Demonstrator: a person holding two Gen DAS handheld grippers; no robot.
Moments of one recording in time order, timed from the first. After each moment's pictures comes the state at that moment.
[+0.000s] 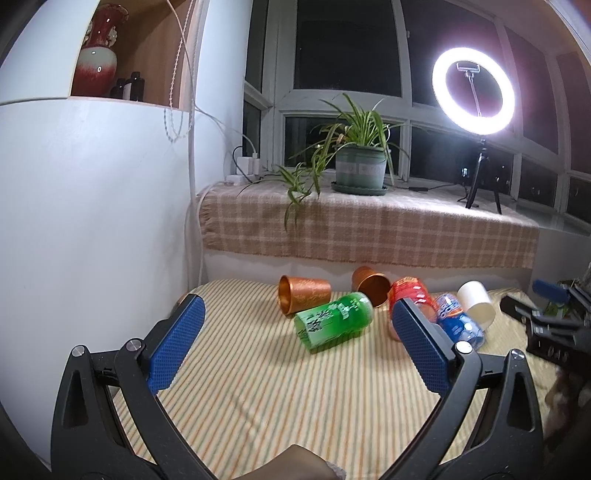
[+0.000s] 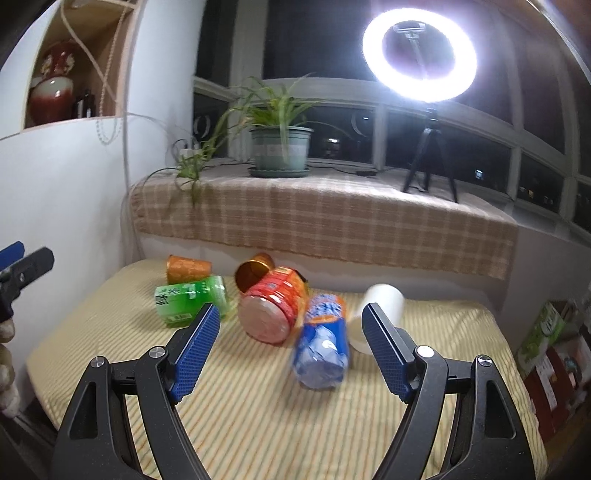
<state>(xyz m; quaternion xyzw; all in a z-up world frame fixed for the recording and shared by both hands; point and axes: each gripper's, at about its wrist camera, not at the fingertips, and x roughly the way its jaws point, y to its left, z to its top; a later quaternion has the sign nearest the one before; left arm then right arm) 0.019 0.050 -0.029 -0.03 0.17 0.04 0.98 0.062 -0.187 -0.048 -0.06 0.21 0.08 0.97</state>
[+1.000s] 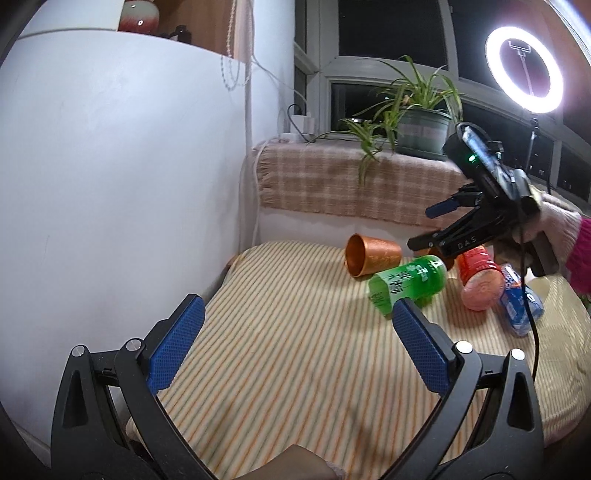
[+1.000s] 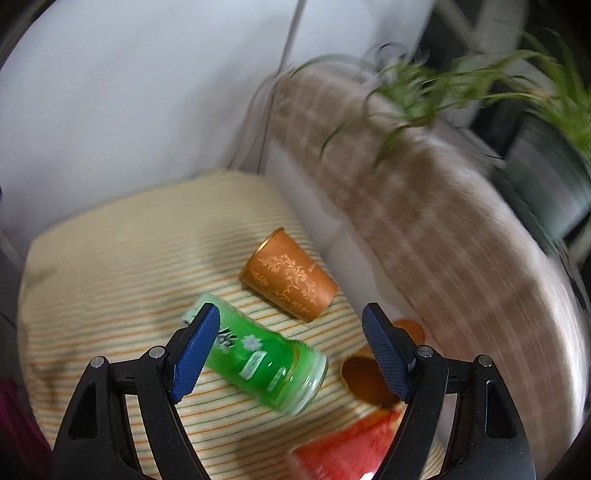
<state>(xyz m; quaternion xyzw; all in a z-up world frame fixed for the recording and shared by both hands) 0.029 0.120 -0.072 -0.04 0.23 0.11 0.97 0.272 -0.018 -0.092 -0.33 0.34 0.38 0.79</state>
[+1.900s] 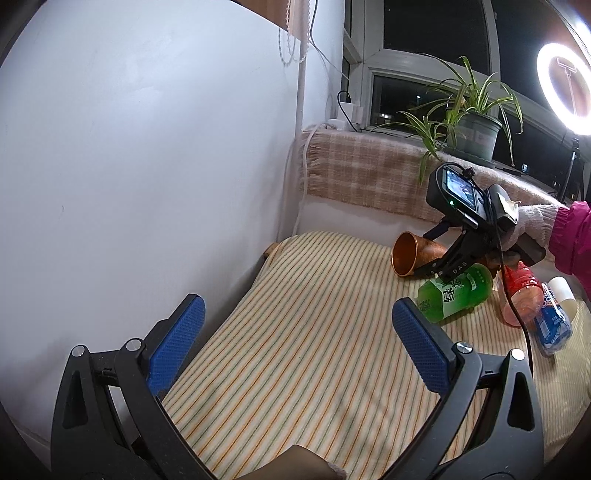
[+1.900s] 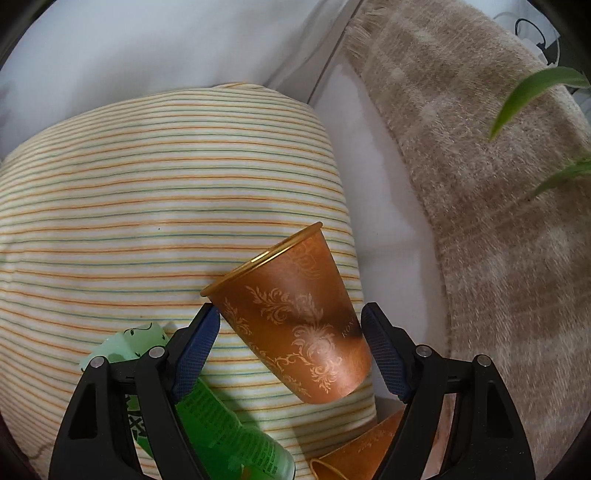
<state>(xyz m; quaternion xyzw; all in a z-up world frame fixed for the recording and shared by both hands) 0.040 0.171 -0.087 -0.08 0.25 0.17 0.95 0.344 0.076 -0.177 -0.47 0.40 0.42 0.66</state>
